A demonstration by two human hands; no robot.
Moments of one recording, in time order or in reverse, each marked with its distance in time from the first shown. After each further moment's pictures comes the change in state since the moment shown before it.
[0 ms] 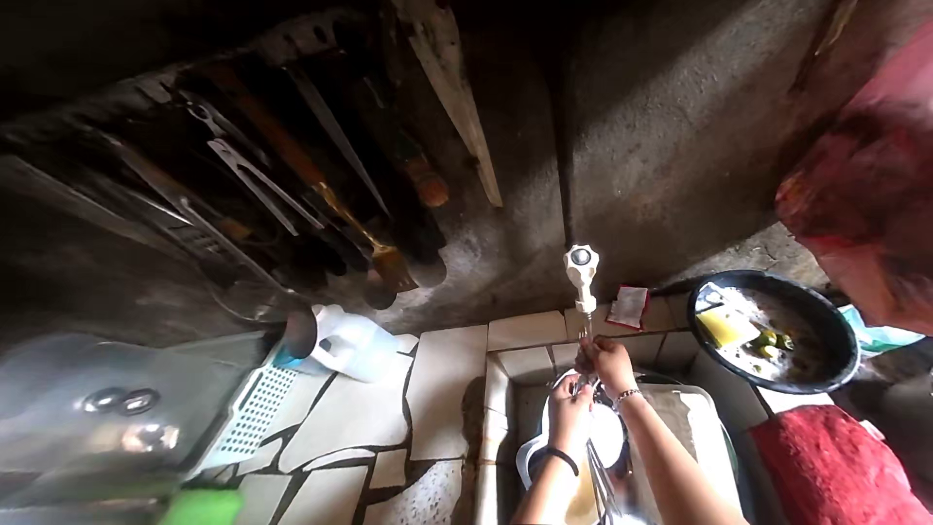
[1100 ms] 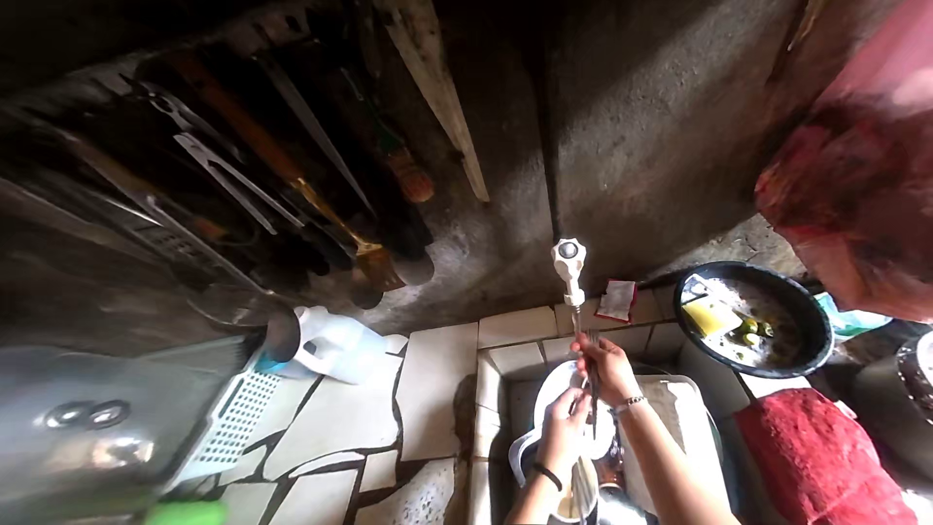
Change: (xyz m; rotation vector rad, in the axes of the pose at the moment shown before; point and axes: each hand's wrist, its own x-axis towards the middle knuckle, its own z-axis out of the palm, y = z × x) left_hand -0.004 -0.041 -0.019 0.238 -0.158 0.279; right_hand -0.035 -0.008 -0.011 0.505 -0.096 0.031
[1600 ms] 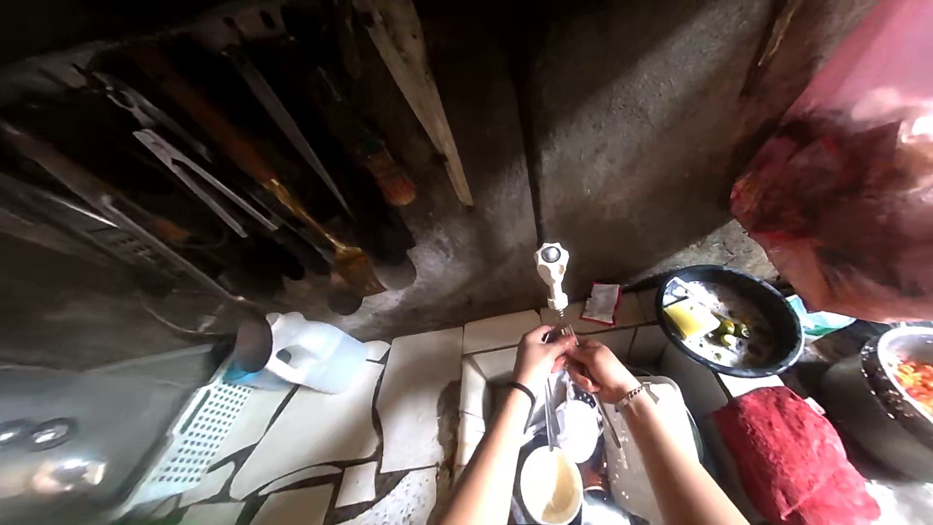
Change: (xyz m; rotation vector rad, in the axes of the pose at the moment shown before) left_hand 0.093 0.075 -0.015 -0.066 -0.061 -0.121; right_hand -0.001 -0.032 -0.019 -0.278 -0.435 0.109
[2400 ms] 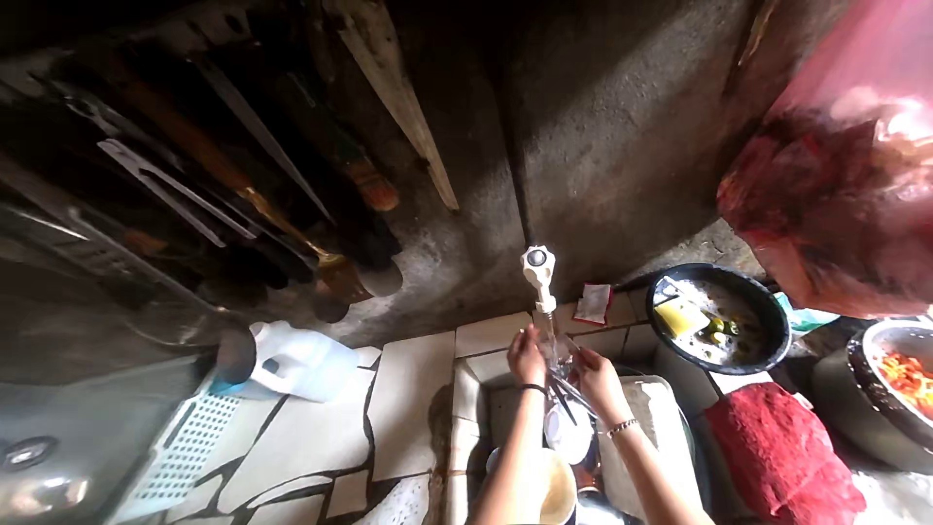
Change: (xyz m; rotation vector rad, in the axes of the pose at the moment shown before) left_hand 0.025 -0.043 0.035 -0.213 0.490 0.012; right_hand -0.017 0.014 0.013 -0.473 0.506 -0.019
